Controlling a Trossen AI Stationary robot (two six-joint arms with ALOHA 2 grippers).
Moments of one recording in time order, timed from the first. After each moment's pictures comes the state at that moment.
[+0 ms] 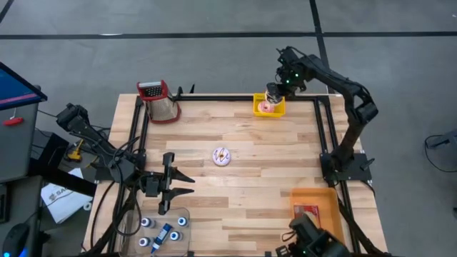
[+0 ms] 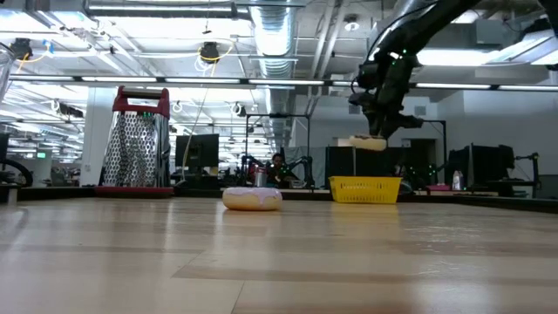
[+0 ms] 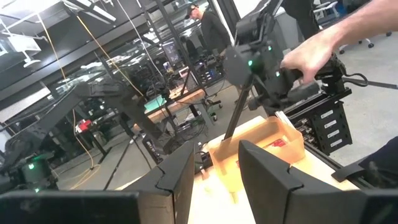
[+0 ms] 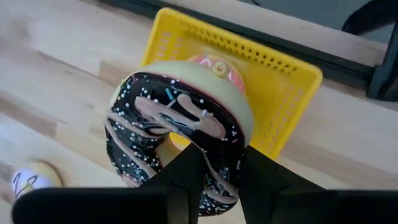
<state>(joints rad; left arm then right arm) -0.70 1.02 0.71 0.40 -0.60 0.50 -0.93 1.77 1.51 -1.04 -0.21 0.32</state>
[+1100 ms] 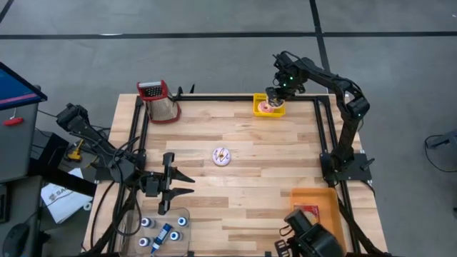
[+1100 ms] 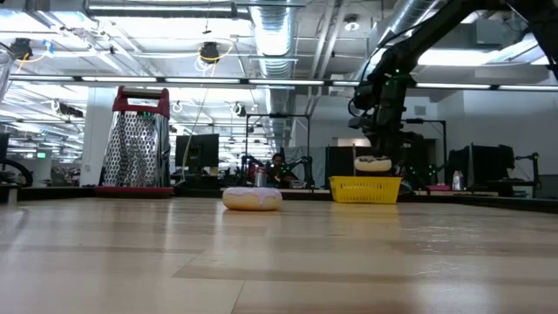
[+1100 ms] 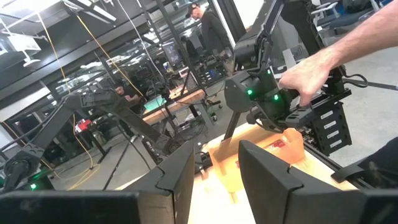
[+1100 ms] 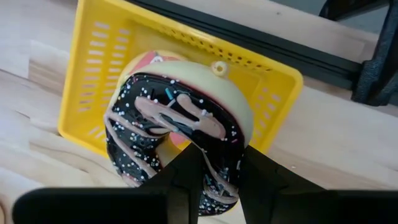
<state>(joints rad) -0.70 1.02 0.71 0.40 -0.60 0.50 -0.96 1.89 1.51 -1.03 -0.13 0.30</state>
